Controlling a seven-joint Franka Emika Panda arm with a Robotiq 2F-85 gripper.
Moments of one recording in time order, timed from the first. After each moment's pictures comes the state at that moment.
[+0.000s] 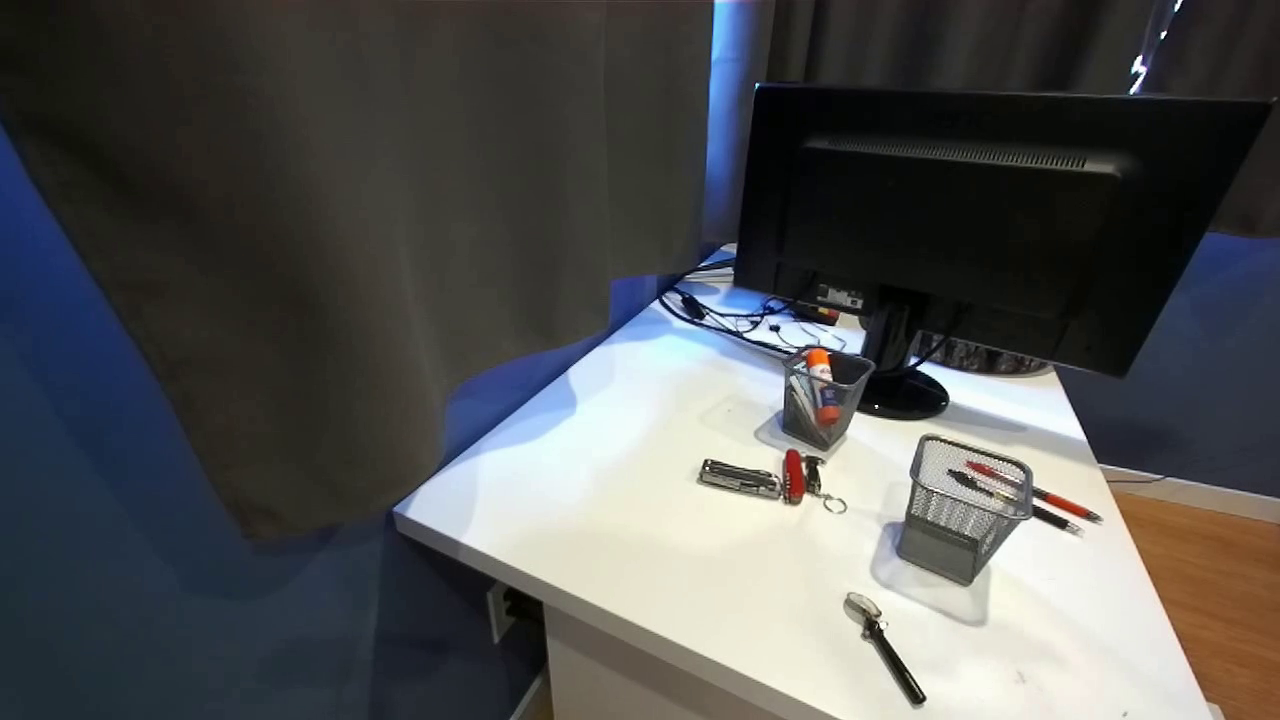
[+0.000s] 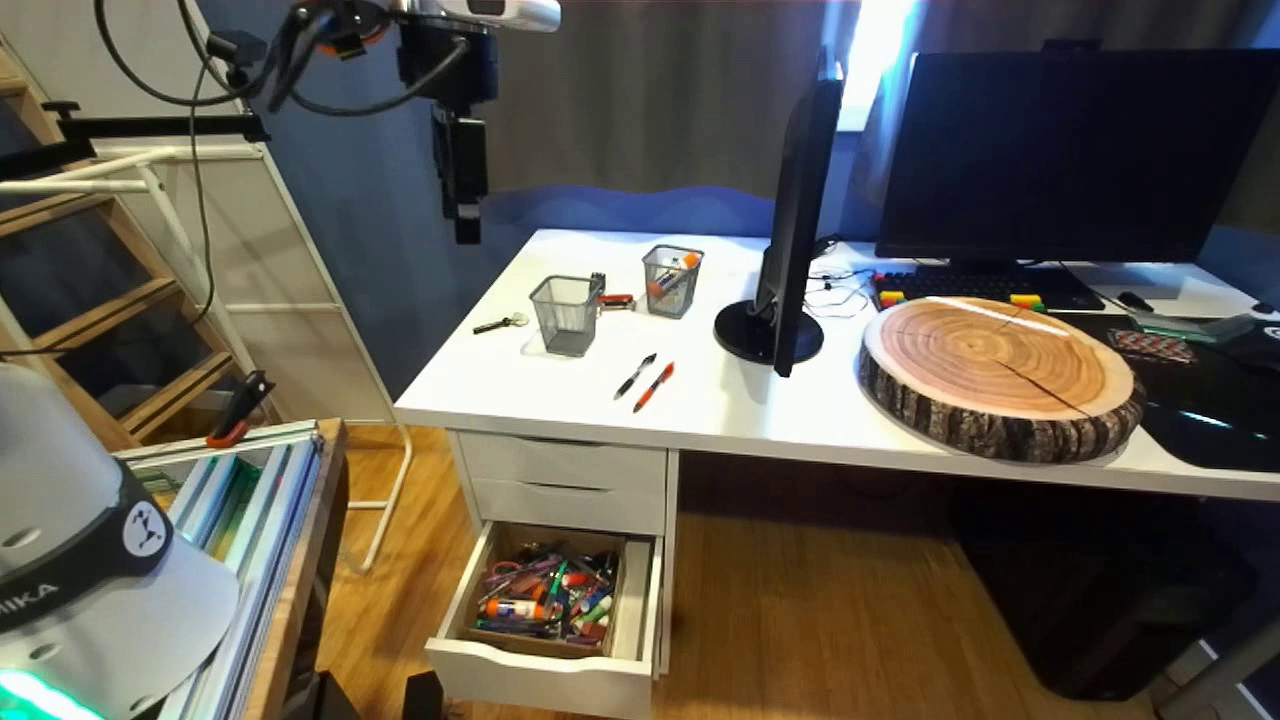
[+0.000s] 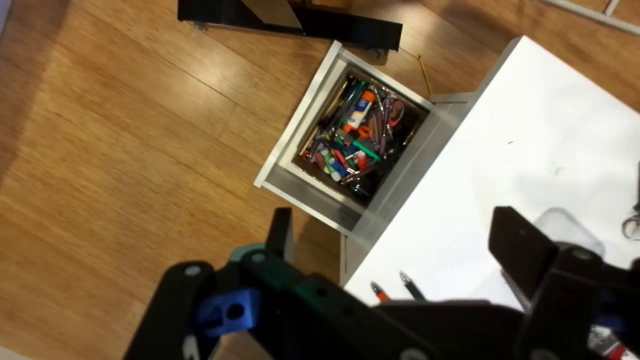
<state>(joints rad) 0.20 -0.46 0.39 -2.60 0.17 2.02 0.31</state>
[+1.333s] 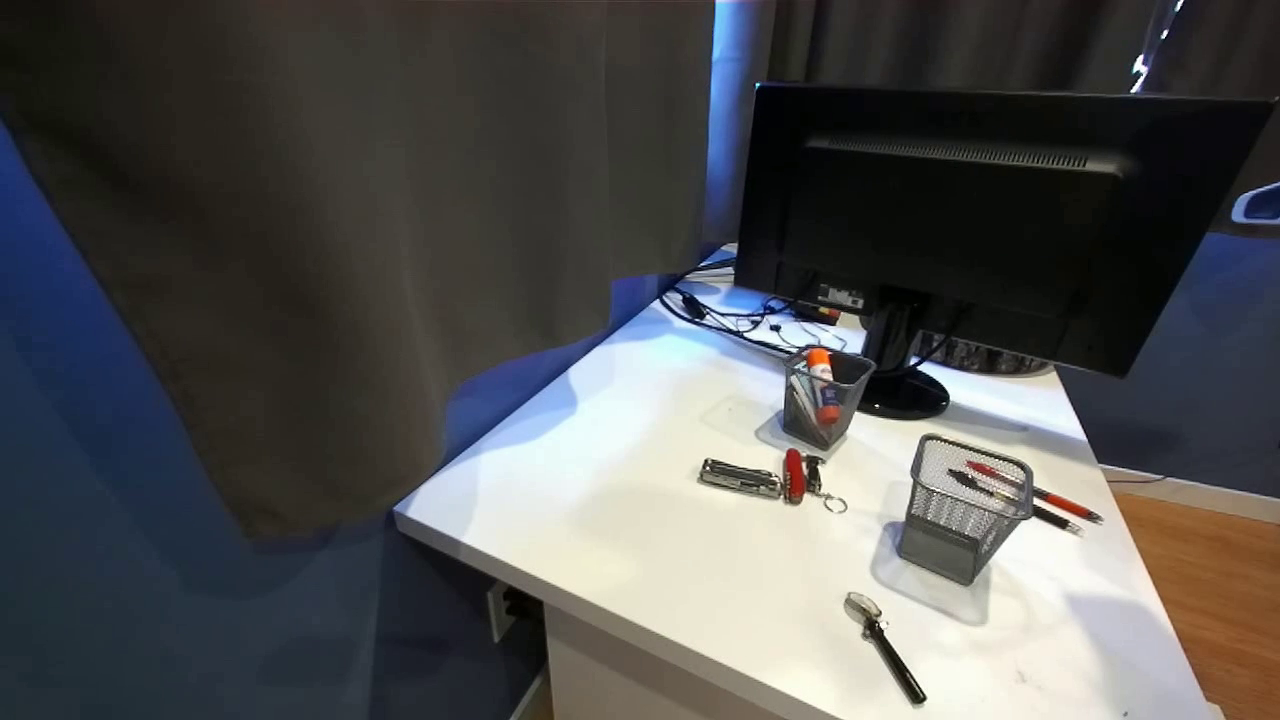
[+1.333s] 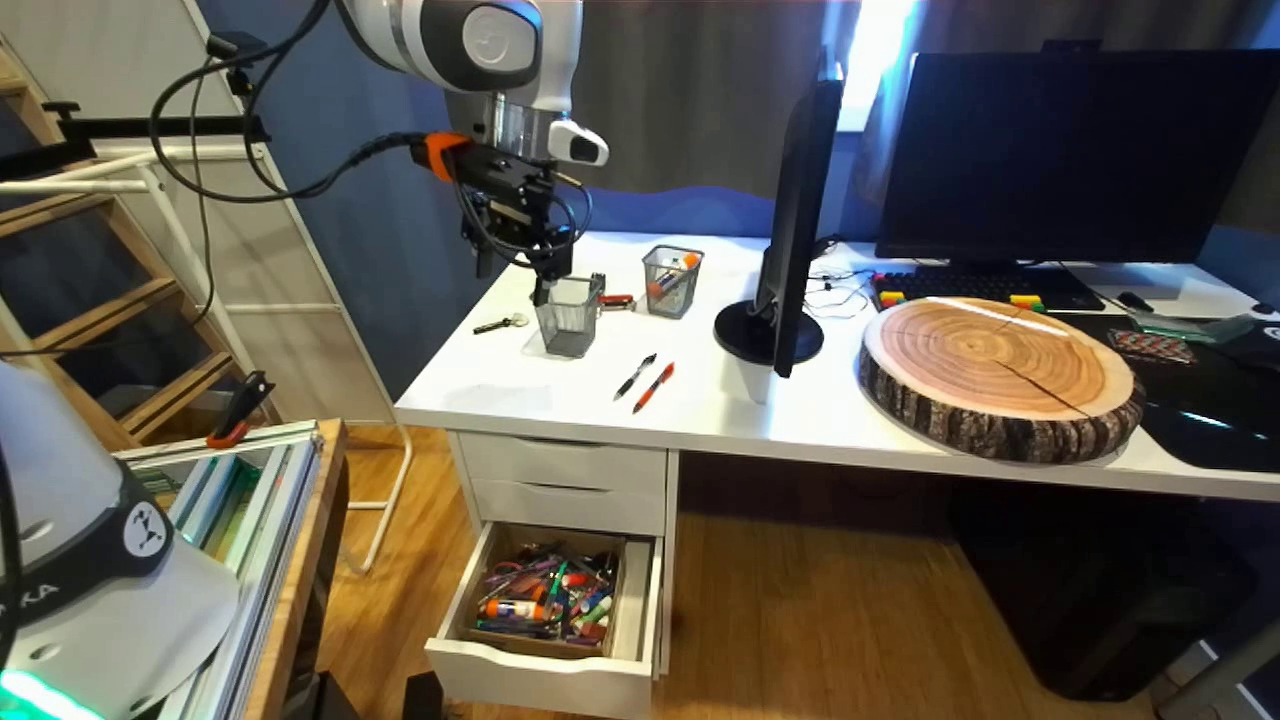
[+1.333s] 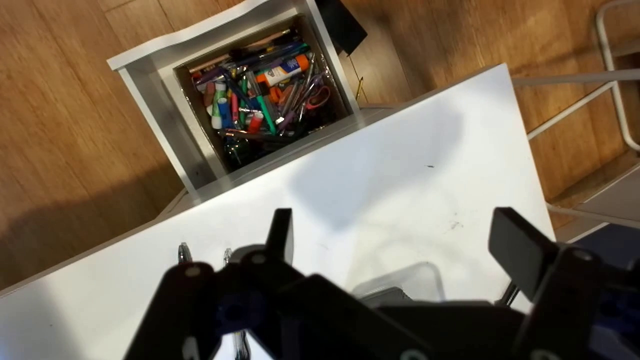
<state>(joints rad) 0.30 0.05 0.36 -2.43 0.14 2.33 -0.19</state>
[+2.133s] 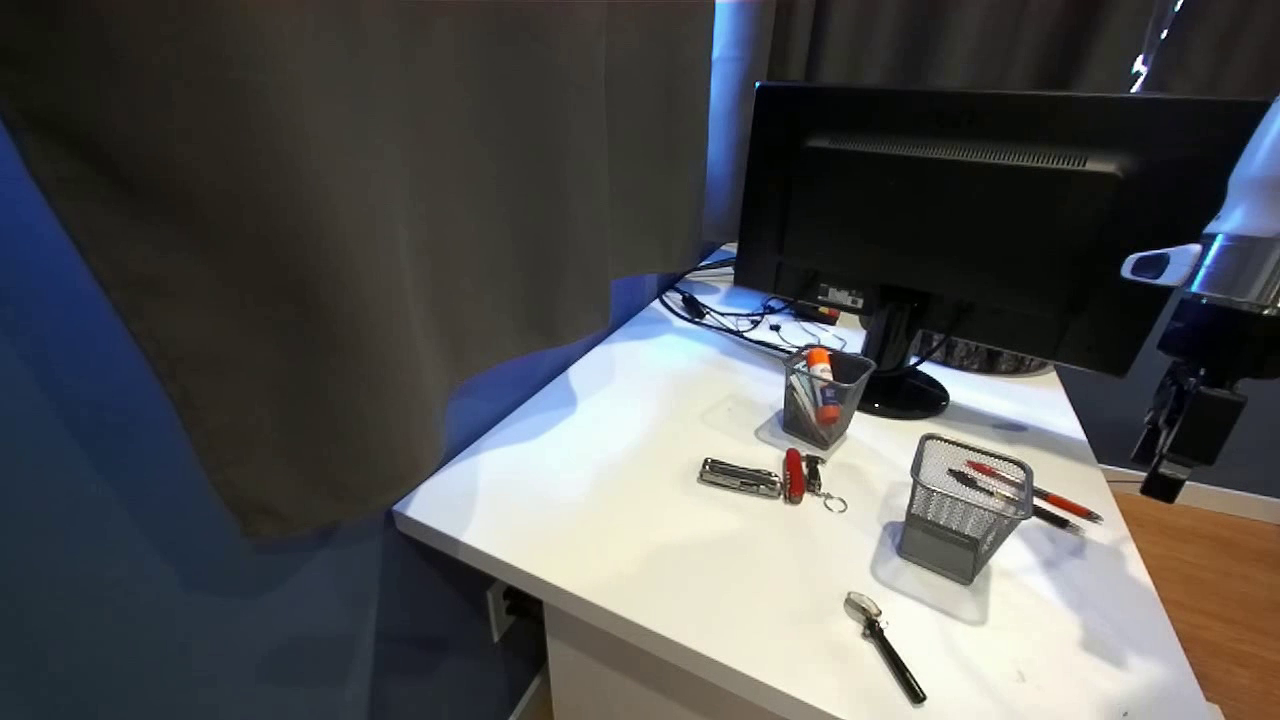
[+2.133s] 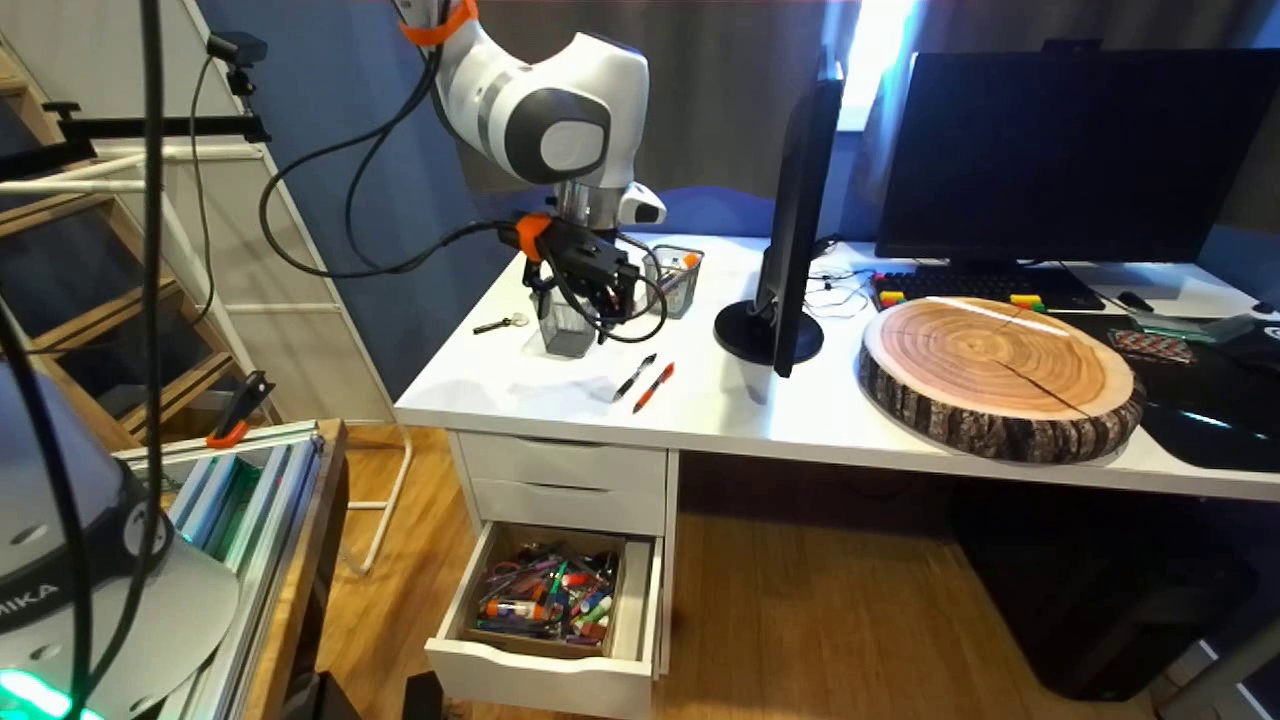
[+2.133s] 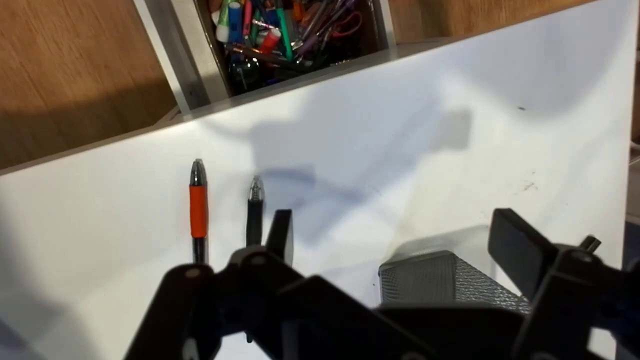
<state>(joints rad) 0.25 0.35 0.33 -2.29 0.11 2.56 -0.43</state>
